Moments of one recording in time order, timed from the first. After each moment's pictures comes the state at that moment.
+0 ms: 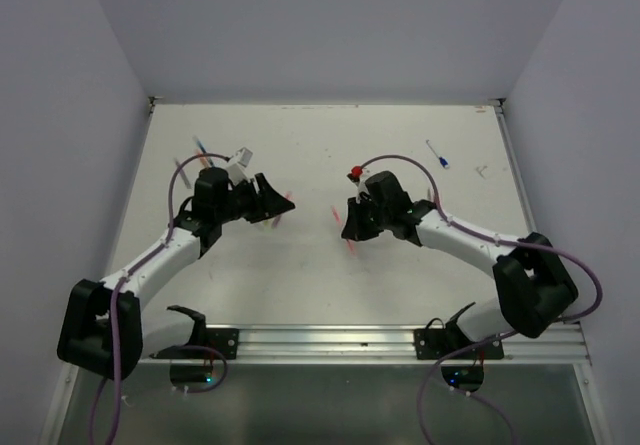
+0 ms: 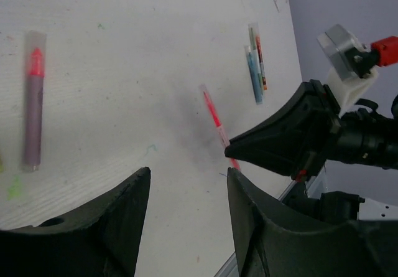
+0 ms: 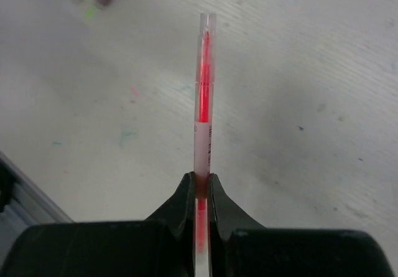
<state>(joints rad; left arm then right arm) -0.30 1.17 0.63 0.05 0.50 -0.68 0.62 1.49 0.85 -0.24 -0.18 0.37</state>
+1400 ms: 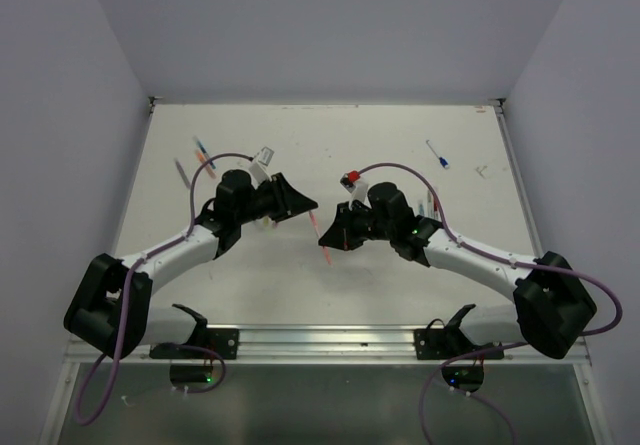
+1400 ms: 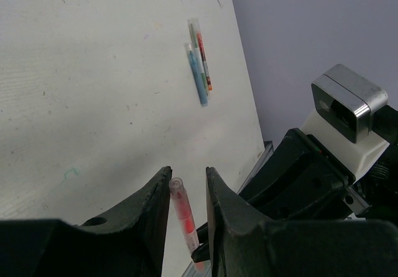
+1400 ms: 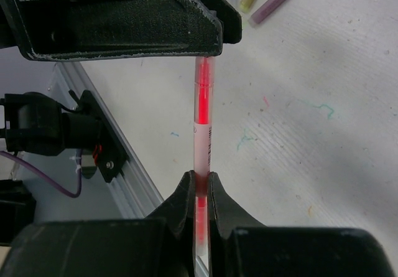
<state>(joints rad) -0.47 1.31 0.63 0.35 0.48 -0.91 0.74 1.31 0.73 0.05 -0.40 0.56</state>
